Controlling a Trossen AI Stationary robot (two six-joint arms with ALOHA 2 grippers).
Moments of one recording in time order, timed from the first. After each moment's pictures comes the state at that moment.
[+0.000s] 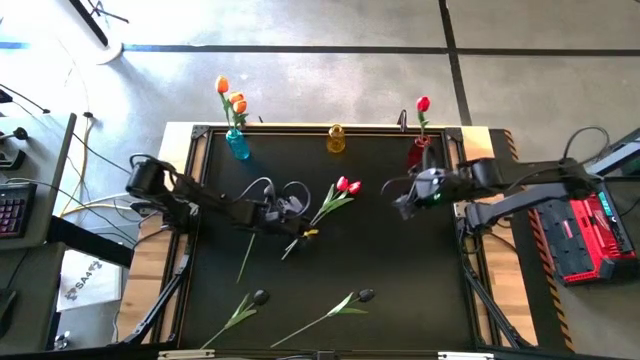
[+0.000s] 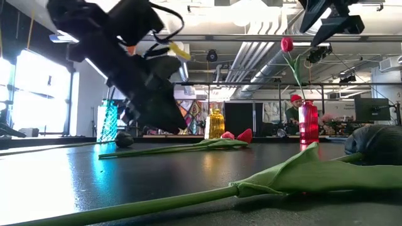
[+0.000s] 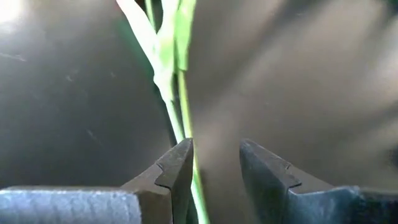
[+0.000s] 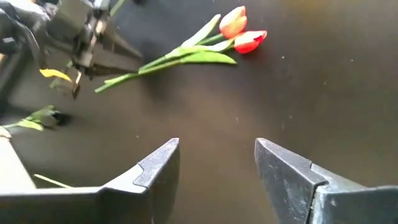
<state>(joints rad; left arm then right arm) -0.13 1.71 0.76 0.15 -0.35 -0.71 0.11 1.04 1.10 -1.03 0.22 1.02</state>
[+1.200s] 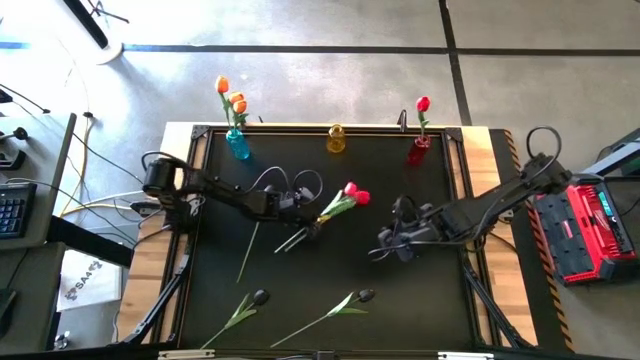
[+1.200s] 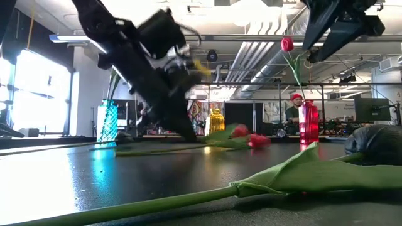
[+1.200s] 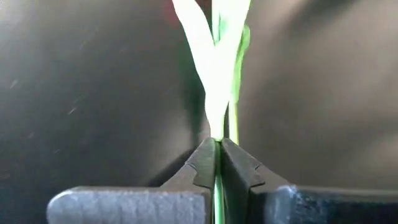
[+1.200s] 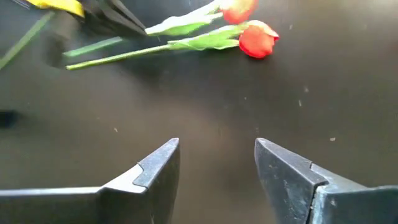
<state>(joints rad) -0.02 1.81 0.87 0.10 -0.24 -0.68 0.45 1.33 1.10 -1.02 0.49 1.40</state>
